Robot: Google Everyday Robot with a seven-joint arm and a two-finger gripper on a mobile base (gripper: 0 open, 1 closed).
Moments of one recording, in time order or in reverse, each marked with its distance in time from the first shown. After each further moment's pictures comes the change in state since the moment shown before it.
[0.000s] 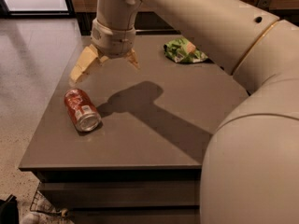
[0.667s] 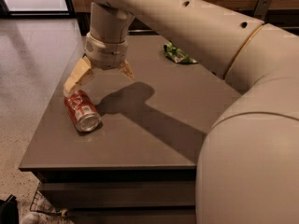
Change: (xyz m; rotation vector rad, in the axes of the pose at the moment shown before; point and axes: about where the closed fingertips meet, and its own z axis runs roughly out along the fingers) arm -0.004 0.013 0.032 -0.010 0.026 0.045
